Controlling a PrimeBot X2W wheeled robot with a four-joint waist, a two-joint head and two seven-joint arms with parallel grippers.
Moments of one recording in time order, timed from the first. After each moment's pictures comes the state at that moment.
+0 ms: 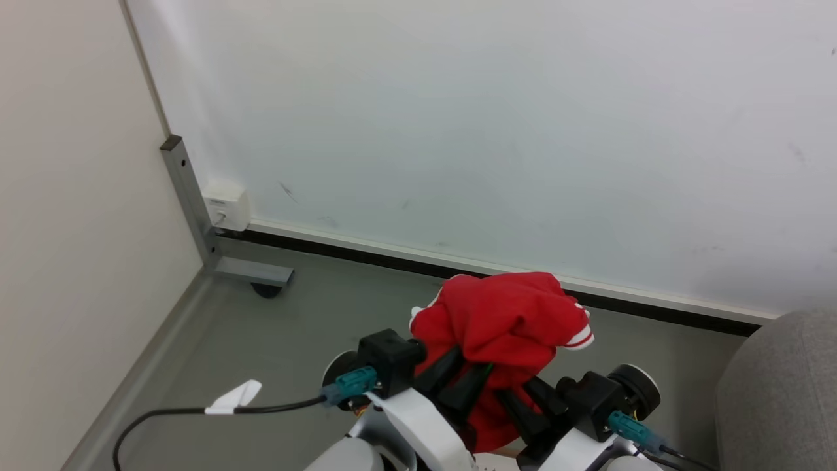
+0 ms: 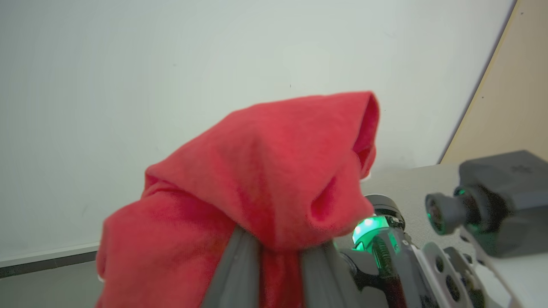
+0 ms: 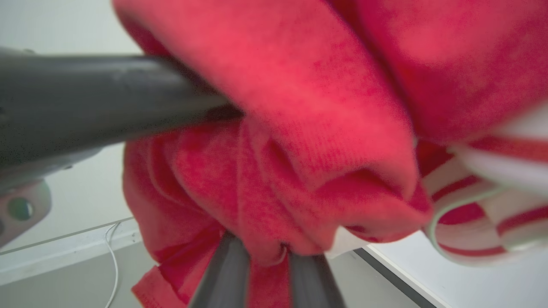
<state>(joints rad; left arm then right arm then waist) -0.42 0.12 -0.76 0.19 -0.53 -0.04 -0.11 -0.41 -0.12 0.74 0.45 0.41 0.13 -0.26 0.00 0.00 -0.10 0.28</state>
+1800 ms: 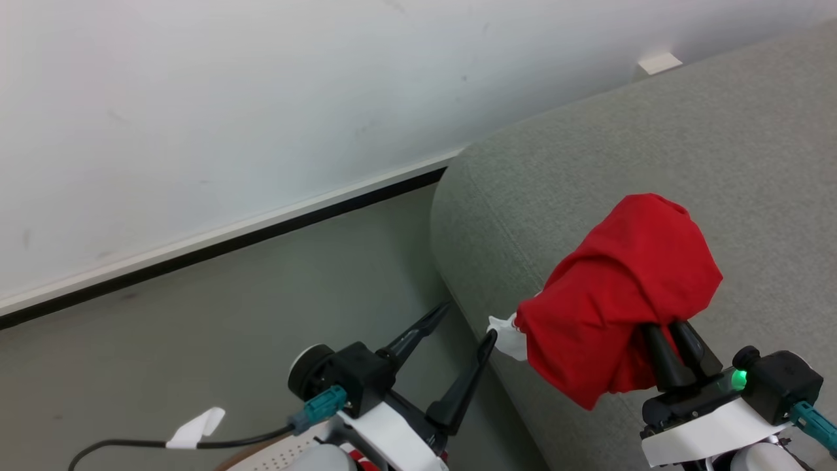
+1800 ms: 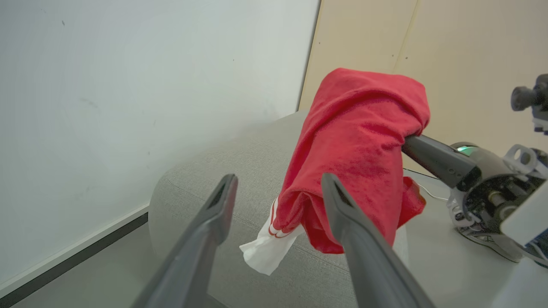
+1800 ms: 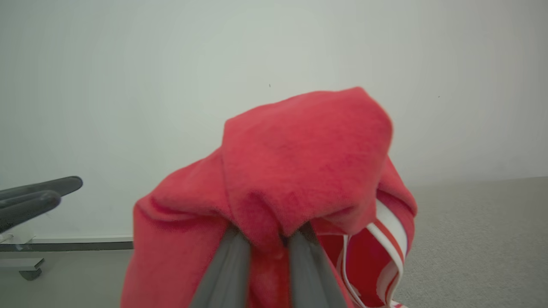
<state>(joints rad) -0.41 0.22 -0.77 0.12 -0.47 0.00 -0.21 -0.22 -0.22 0.31 0.15 0.42 0.13 -0.26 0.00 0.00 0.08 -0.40</state>
